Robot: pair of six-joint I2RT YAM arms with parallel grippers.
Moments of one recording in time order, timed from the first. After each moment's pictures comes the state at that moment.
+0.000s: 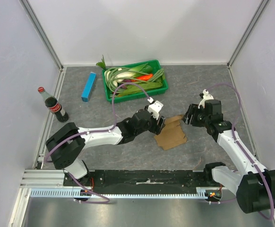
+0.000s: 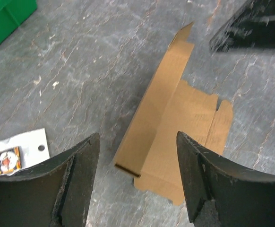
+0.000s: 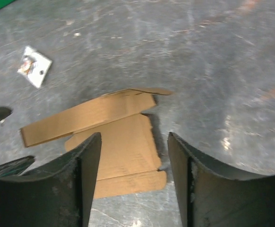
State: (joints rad) left arm -1.00 1.58 0.84 0.33 -0.15 -0.19; right arm 0.15 1.03 0.65 -0.35 -0.15 0.36
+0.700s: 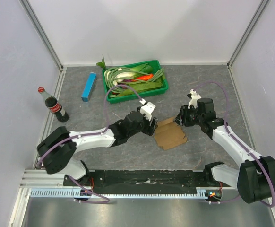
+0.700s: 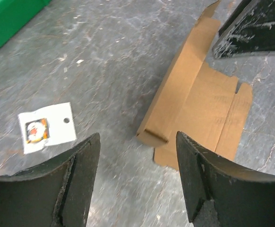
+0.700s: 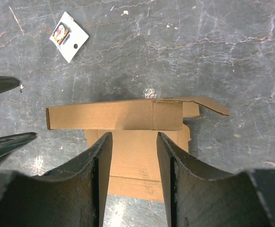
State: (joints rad) left arm -0.96 1.53 0.79 0.31 -0.13 -0.17; right arm 0.23 1.14 0.63 -0.19 -0.36 0.29
